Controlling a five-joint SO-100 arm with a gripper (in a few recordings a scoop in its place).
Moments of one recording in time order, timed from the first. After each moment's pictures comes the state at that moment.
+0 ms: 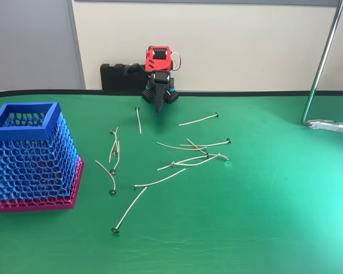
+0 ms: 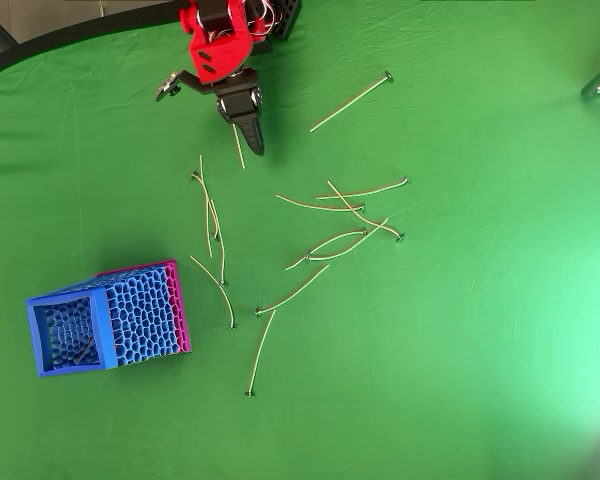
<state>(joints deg) -0.4 190.0 176.4 48.5 -7.0</state>
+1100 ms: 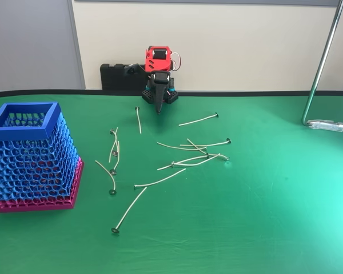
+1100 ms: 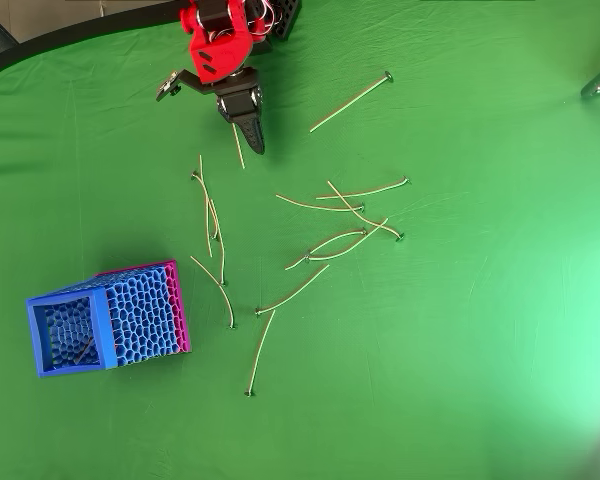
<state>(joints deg) -0.4 190.0 176.4 49.1 -6.4</state>
